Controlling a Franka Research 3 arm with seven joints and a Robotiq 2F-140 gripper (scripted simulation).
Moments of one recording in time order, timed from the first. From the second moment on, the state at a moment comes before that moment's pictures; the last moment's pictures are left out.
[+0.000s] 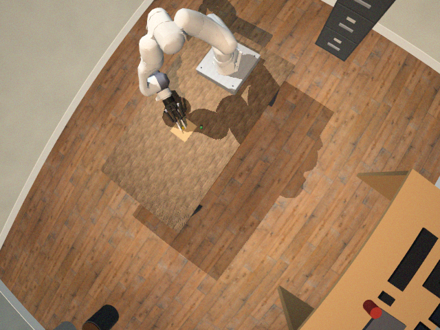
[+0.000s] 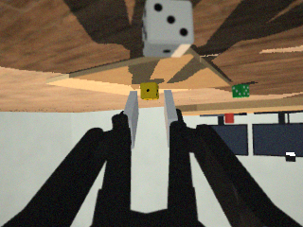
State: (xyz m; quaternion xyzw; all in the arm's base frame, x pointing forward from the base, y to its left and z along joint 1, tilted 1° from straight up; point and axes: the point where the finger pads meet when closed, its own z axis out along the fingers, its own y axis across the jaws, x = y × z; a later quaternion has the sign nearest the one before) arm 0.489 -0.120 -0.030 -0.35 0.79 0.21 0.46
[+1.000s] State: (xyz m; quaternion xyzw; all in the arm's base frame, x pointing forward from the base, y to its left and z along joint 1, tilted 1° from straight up) arm 0.463 -0.154 -0.007 -0.35 0.79 0.20 0.47
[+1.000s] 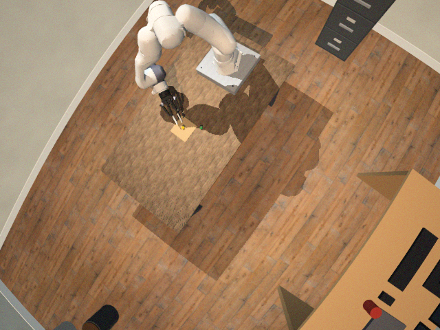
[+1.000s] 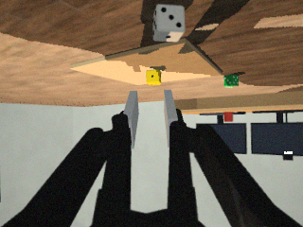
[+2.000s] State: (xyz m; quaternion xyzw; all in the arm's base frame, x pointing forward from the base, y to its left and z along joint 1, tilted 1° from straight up) arm 0.463 -0.149 0.056 -0.36 0.79 0.20 0.46
